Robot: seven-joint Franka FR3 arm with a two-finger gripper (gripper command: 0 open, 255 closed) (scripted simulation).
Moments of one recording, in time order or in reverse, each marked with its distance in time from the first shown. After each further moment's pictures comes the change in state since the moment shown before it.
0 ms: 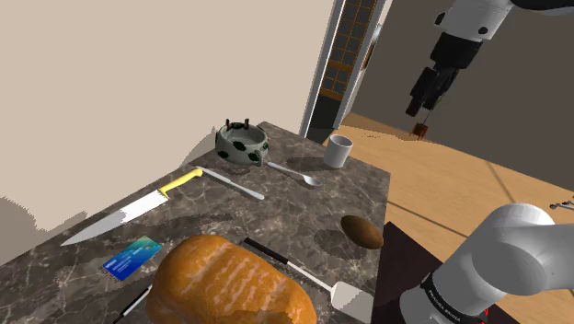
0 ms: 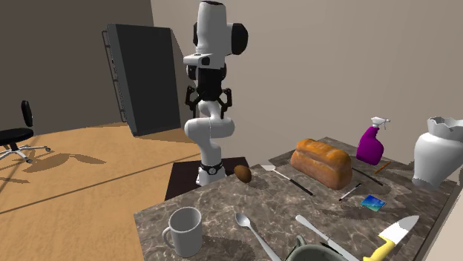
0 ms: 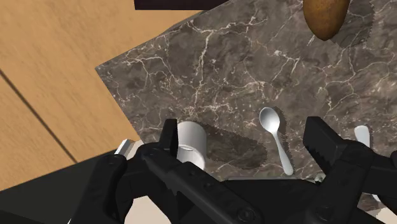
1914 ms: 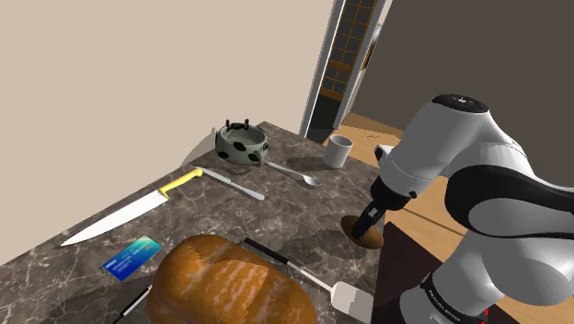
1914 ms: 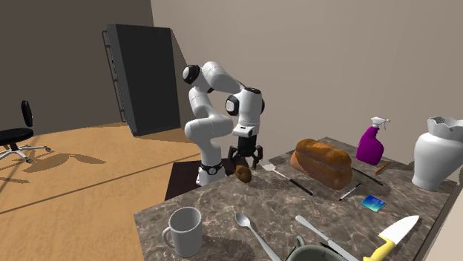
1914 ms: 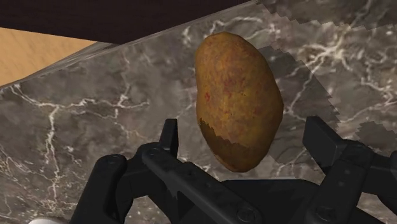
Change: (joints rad) arm 0.279 -0.207 0.402 -0.739 0.324 0.562 0.275
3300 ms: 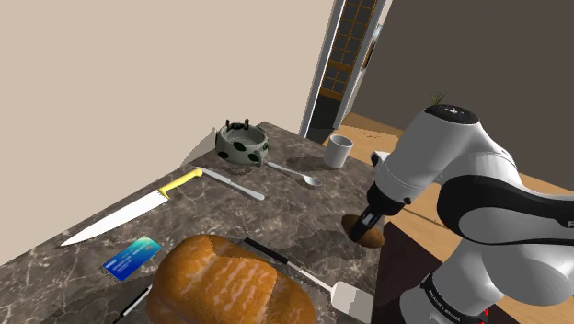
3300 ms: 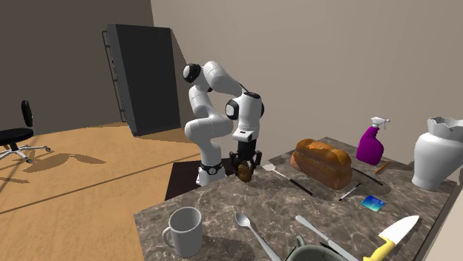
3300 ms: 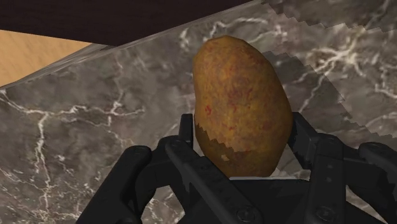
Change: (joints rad) arm 0.002 0.034 0.016 -0.033 0.014 0.065 0.002
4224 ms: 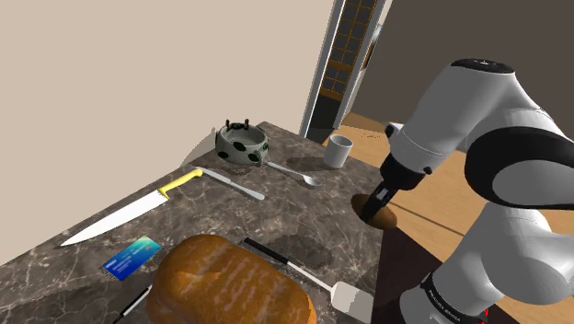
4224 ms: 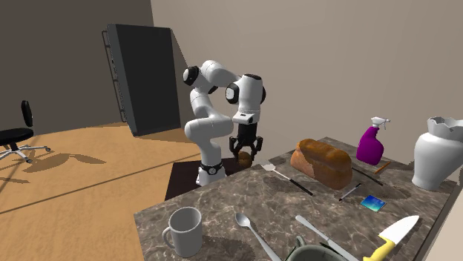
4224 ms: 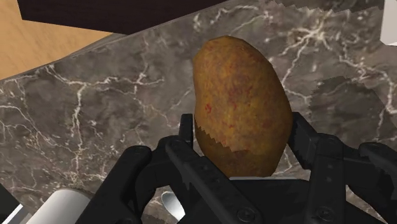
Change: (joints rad) arm -0.036 -0.072 -0.069 0.148 -0.066 -0.213 -0.025
